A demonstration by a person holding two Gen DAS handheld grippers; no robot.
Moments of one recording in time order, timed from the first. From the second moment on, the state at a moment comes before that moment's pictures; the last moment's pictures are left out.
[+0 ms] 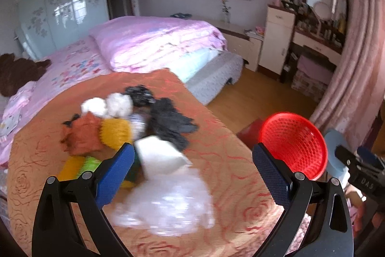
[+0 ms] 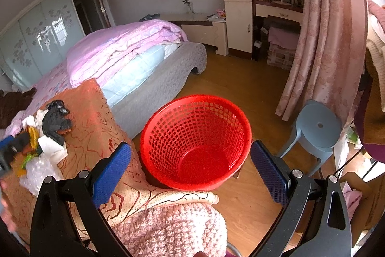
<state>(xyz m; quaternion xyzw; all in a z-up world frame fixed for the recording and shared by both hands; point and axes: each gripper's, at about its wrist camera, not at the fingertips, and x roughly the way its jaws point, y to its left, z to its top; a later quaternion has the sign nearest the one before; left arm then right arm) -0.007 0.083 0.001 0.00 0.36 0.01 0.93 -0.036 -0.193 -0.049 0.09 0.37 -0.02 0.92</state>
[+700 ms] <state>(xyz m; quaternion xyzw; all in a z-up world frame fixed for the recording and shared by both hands) -0.034 0.273 -0.021 -0.09 0.38 0.17 0.91 -0.029 -0.165 -0.054 0.05 0.40 0.05 0.91</state>
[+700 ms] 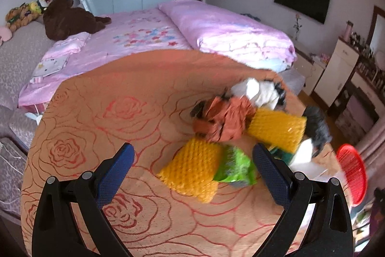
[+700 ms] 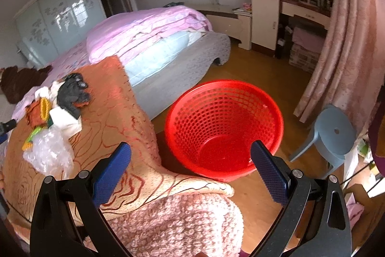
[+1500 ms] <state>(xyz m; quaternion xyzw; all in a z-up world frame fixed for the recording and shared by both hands) -0.014 0.295 -0.070 -0.14 0.42 0.14 0.89 -0.013 -0.055 -0.030 -0.01 0.38 0.23 0.90</state>
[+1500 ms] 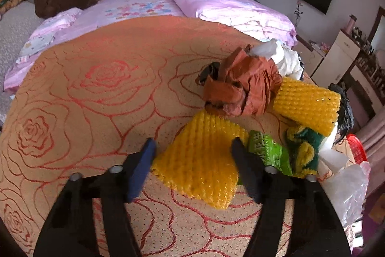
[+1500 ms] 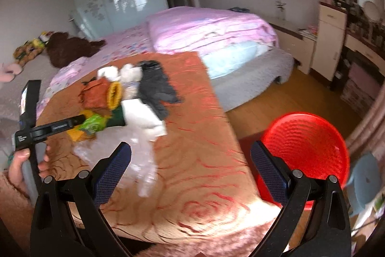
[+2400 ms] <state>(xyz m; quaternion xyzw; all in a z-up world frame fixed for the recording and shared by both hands) -0.060 0.270 -0.023 -0.14 0.35 0.13 0.92 -0.022 0.029 -0.053 -0.07 0.42 0.38 0.82</state>
